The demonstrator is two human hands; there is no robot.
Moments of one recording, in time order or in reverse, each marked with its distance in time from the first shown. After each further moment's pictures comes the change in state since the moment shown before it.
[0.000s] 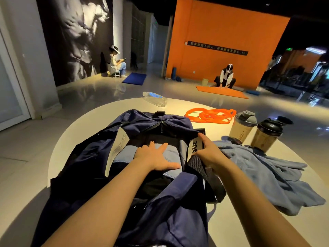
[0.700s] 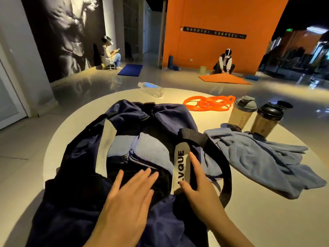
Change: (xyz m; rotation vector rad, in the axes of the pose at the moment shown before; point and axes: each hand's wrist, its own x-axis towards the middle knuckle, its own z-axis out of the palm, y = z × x) left_hand -0.138 -0.024 0.076 -0.220 0.545 0.318; right_hand -0.092 0.058 0.064 0.045 0.084 -0.160
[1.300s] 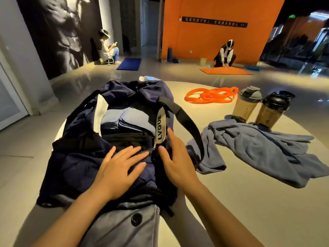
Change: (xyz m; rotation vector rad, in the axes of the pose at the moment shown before) left_hand 0.047 -0.090 0.011 0.092 -0.052 -0.050; right_hand 0.061 -0.020 0.059 -0.078 0.017 -0.208
